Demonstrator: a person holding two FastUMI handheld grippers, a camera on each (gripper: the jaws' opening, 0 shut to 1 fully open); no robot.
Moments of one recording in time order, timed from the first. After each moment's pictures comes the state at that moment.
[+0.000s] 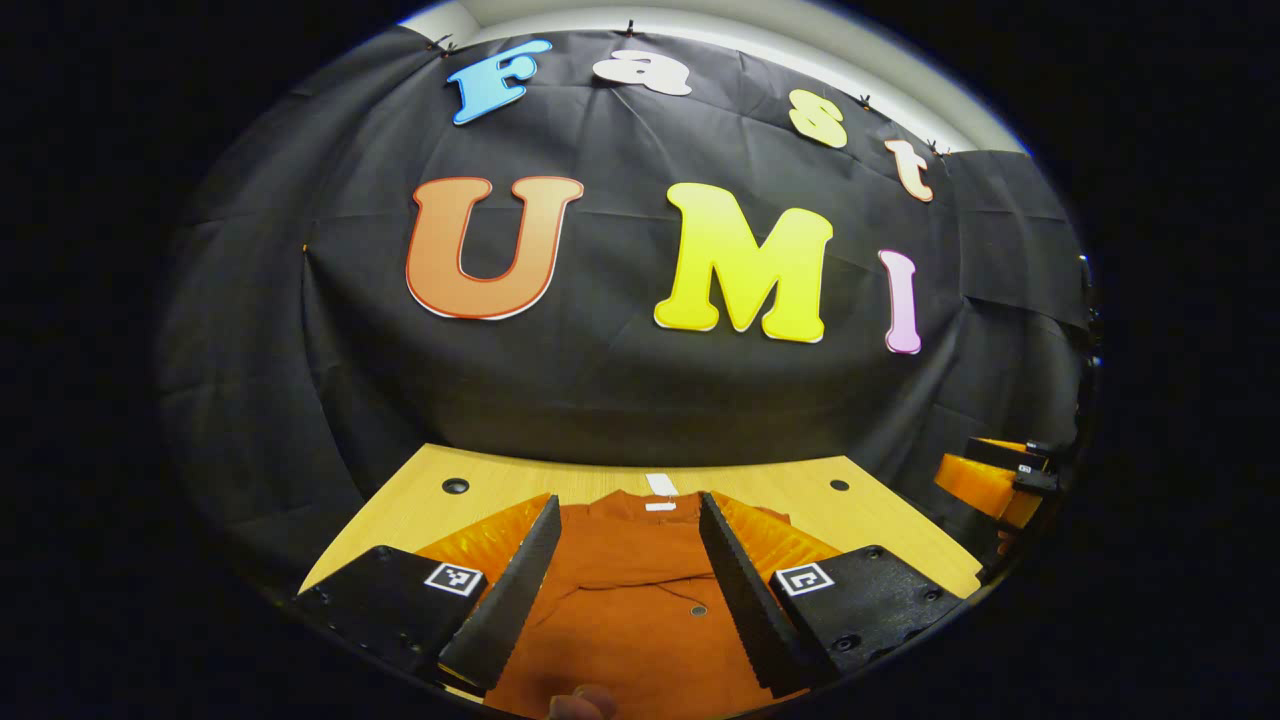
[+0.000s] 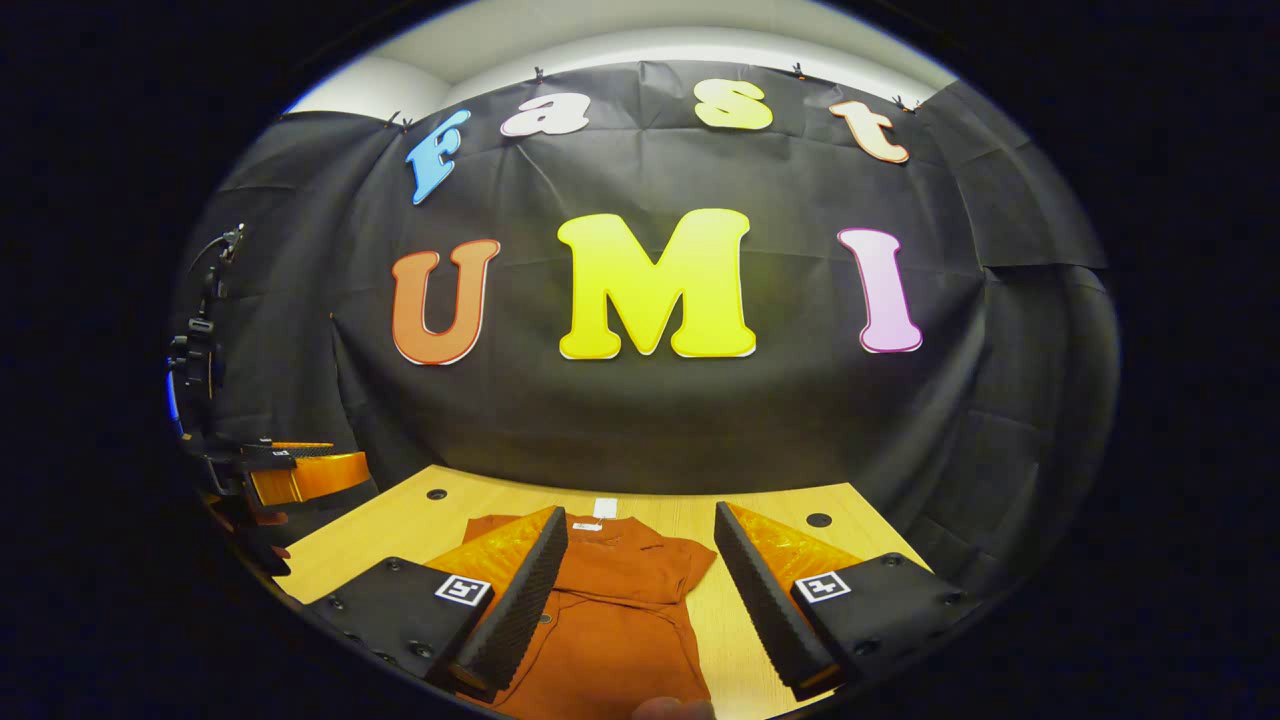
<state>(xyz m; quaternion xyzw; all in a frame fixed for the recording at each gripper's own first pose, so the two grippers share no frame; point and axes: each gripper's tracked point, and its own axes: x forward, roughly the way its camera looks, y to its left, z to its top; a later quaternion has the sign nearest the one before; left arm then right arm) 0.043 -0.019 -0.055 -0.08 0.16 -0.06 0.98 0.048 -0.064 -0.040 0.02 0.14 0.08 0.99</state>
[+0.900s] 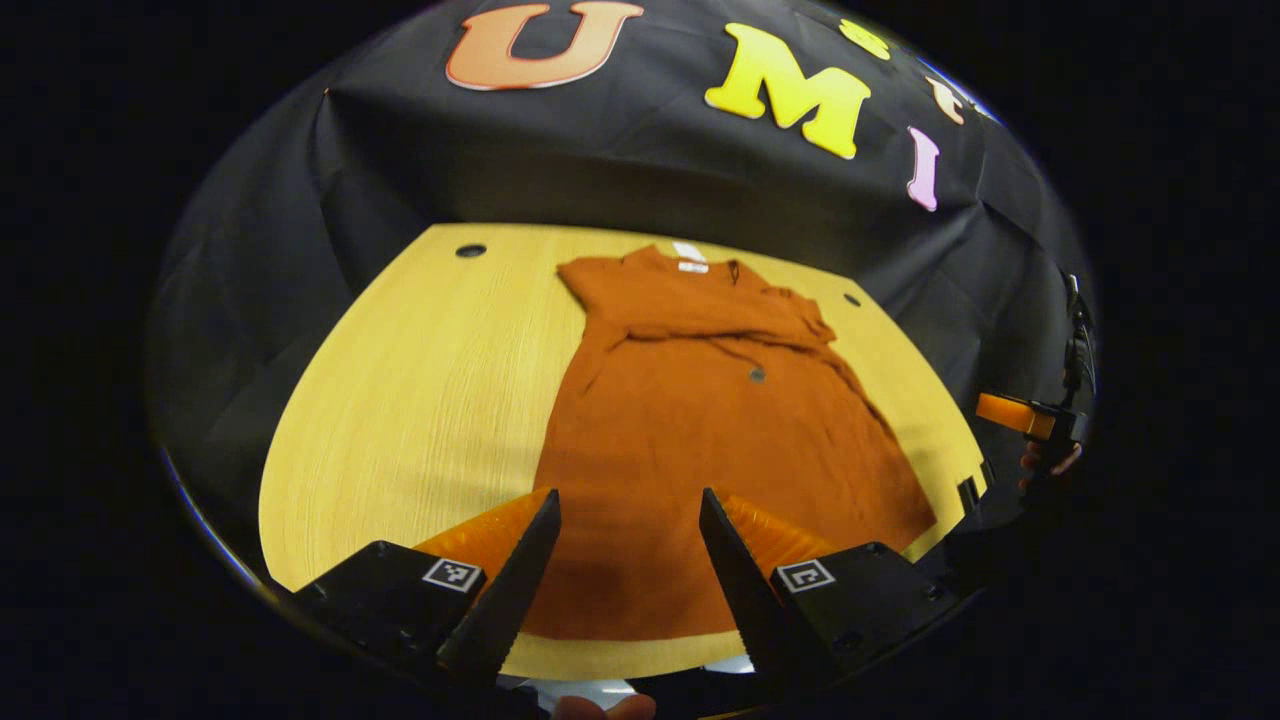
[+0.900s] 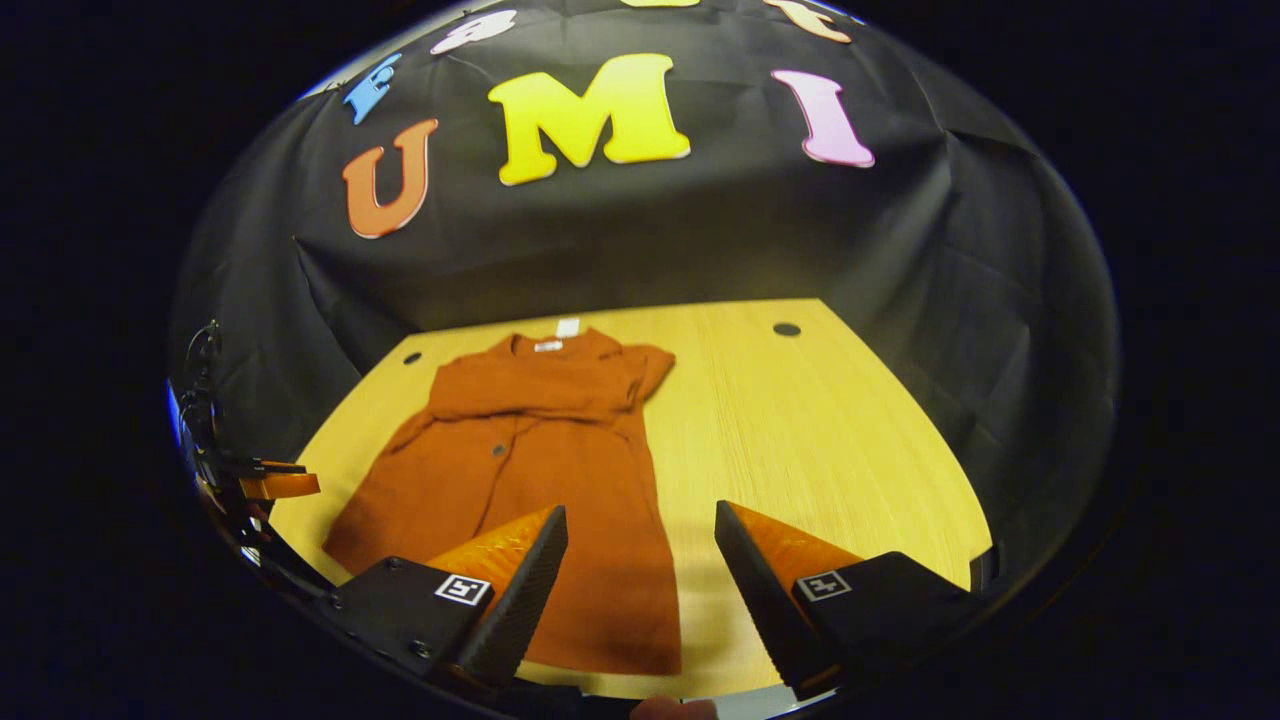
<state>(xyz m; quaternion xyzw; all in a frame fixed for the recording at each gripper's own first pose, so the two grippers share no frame) -0.104 0.046 -0.281 -0.09 0.44 -0.10 0.89 -0.075 -0.148 -0.221 0.05 0.39 0.04 0.92</state>
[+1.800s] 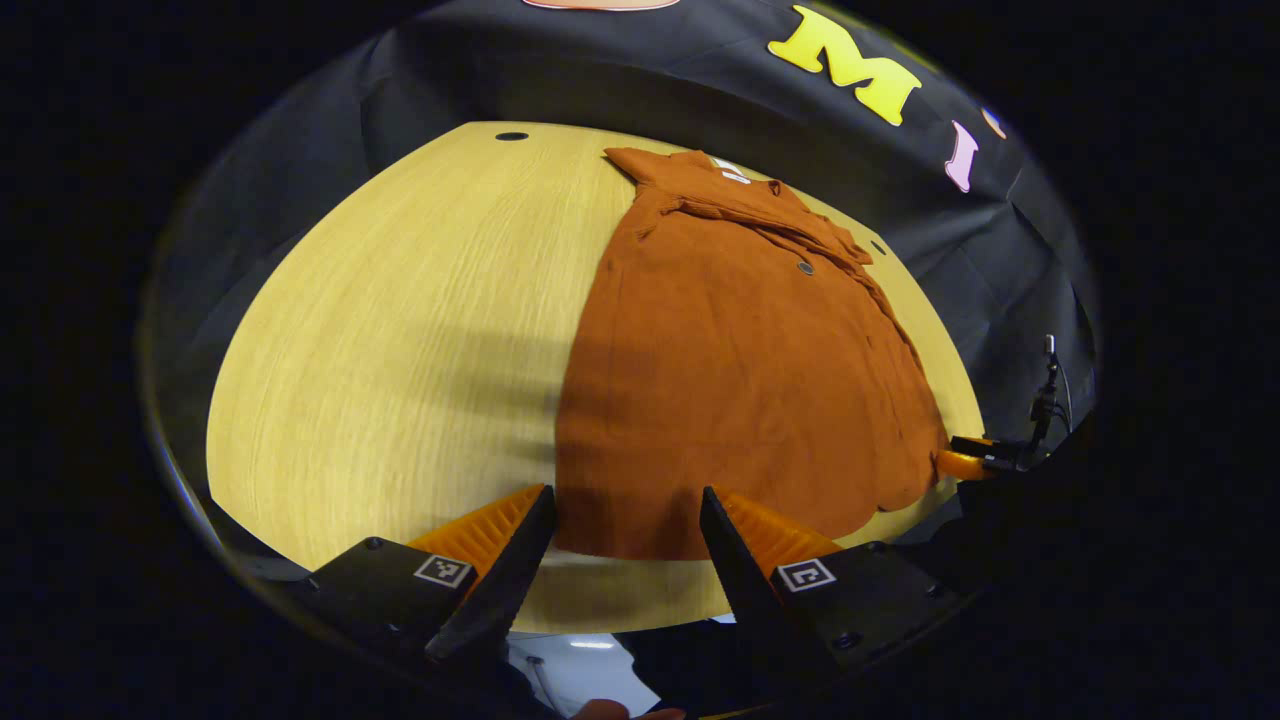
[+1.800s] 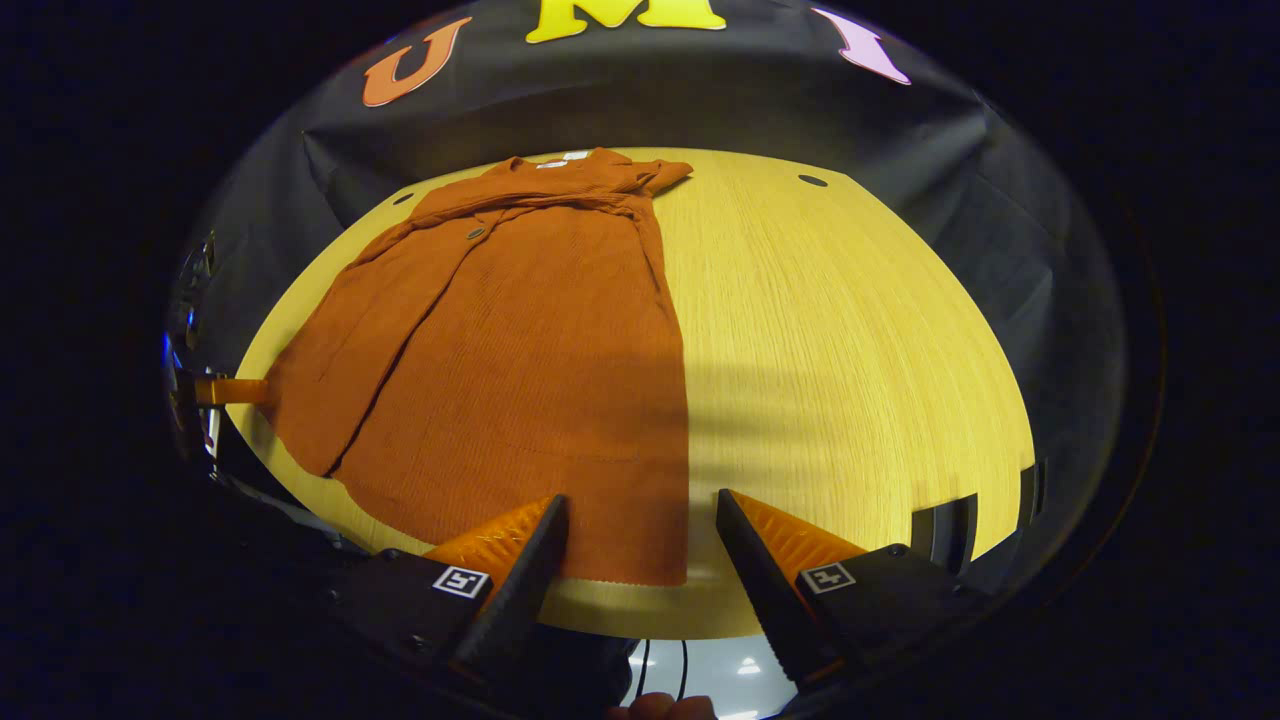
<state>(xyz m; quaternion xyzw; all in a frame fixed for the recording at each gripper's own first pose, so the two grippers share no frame) -0.161 0.041 -0.331 -0.16 0.52 -0.11 0.83 -0.169 -0.132 -0.342 -0.02 0.53 0.06 0.85</state>
